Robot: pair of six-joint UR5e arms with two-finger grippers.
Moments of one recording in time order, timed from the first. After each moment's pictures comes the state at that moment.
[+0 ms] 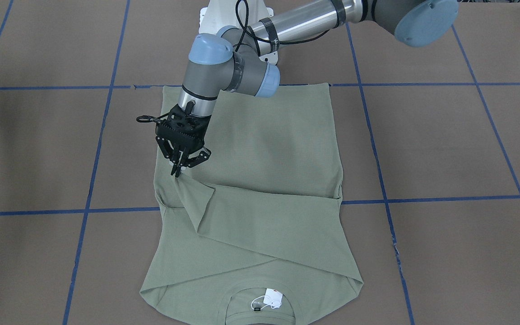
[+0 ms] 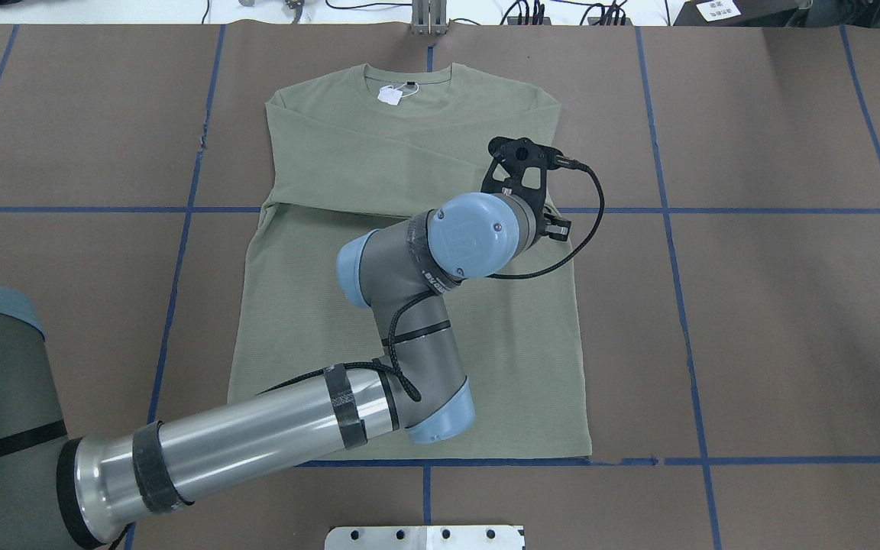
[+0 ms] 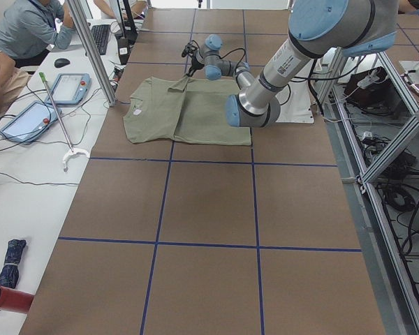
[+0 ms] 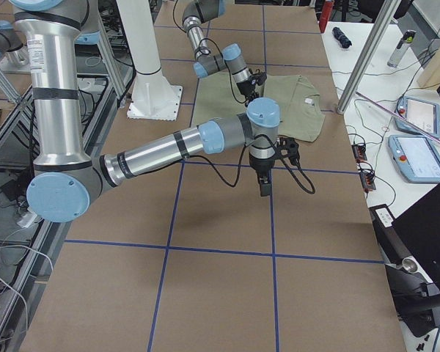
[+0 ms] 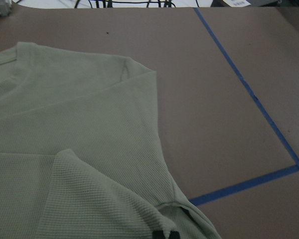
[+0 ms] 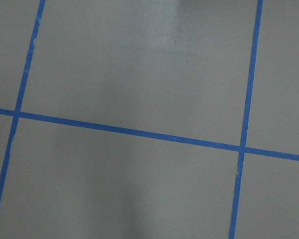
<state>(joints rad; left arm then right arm) -0.42 -2.64 -1.11 -2.24 -1.46 -0.99 1.41 -1.53 1.91 -1.65 2.28 0.18</state>
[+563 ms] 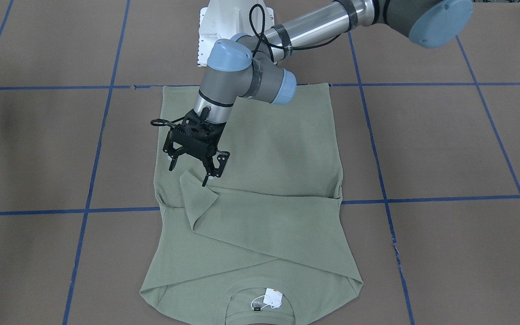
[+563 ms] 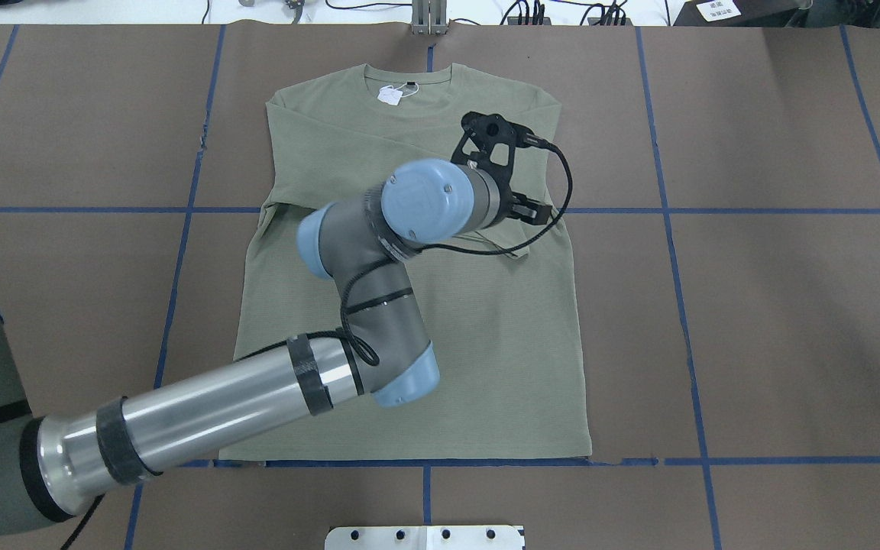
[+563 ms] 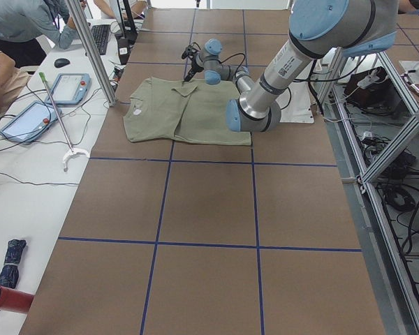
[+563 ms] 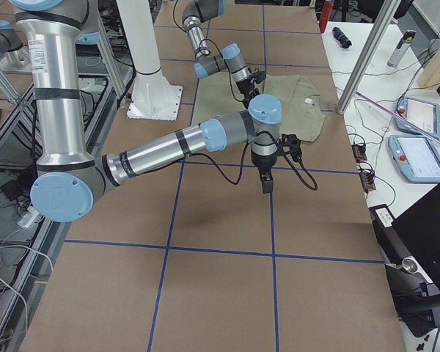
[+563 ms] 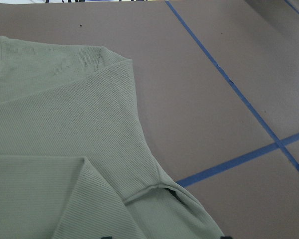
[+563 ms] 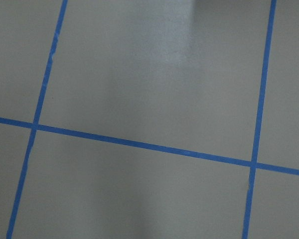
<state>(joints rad) -0.52 -2.57 -1.19 -2.20 -1.60 -0.86 1.40 -1.49 1.91 -1.62 2.30 0.19</state>
